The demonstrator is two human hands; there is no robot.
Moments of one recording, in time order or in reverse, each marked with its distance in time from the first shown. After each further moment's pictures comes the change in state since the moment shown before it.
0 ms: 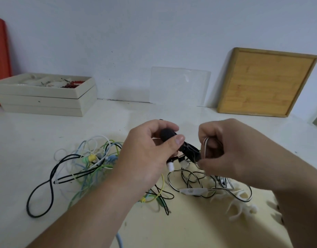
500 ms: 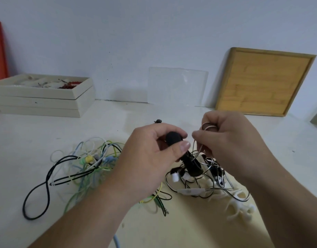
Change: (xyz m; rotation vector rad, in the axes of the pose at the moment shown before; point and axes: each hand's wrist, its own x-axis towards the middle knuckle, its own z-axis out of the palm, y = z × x) left_hand -0.007 0.011 0.001 0.117 -0.090 0.060; right_hand 0.010 0.000 0.016 0.157 0.323 0.190
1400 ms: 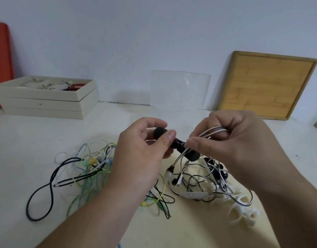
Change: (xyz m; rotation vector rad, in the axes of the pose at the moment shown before) left_hand 0.003 -0.001 0.002 -0.199 0.283 -0.049; right_hand -0.011 -0.015 -0.006 0.285 -0.089 -0.203
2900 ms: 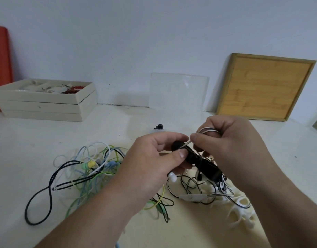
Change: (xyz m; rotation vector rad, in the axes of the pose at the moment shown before) left_hand -0.004 -0.002 0.000 0.001 -0.316 -0.125; right_hand 0.007 0.017 0.004 -0.185 0.169 0.134
